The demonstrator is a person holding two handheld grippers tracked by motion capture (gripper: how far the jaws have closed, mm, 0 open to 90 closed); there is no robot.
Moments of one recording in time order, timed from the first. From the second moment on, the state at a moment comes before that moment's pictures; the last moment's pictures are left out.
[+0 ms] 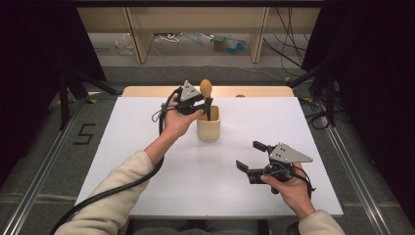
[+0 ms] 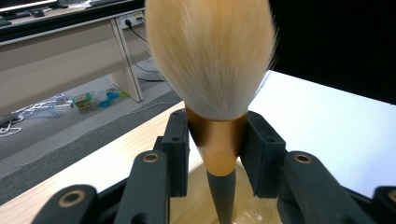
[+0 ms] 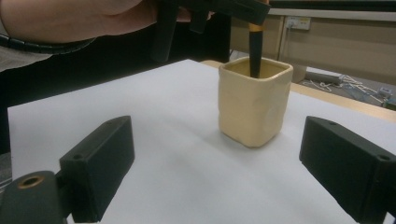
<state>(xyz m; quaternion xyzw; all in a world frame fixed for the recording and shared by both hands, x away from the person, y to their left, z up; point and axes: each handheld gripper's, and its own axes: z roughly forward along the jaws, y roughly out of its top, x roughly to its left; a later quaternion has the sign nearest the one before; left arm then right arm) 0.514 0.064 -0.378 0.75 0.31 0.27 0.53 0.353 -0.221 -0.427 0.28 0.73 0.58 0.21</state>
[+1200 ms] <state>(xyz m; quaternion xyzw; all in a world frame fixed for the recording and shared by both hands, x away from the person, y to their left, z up) 0.515 0.063 -0.390 0.75 0.31 0.26 0.52 0.353 -0.221 -0.427 0.28 0.73 0.58 0.21</state>
